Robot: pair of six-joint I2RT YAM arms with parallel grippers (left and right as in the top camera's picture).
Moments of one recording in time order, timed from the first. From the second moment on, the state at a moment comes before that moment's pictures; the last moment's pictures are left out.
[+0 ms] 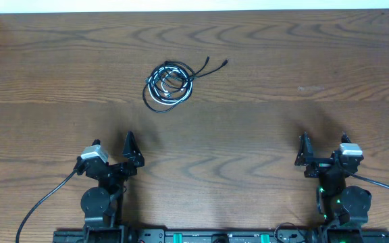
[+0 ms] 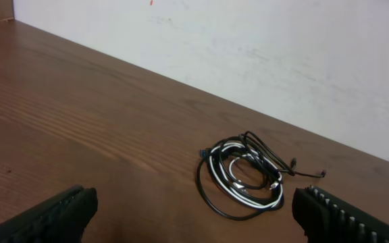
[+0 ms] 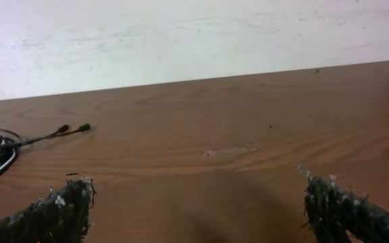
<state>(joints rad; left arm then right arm) 0.02 0.01 0.02 -0.11 -0.03 -0.35 0.00 0.04 0.01 -0.07 -0.01 0.12</state>
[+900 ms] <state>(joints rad) 0.02 0.01 0.01 0.05 0.39 -0.57 0.00 0.05 0.01 0.08 -0.38 0.62</state>
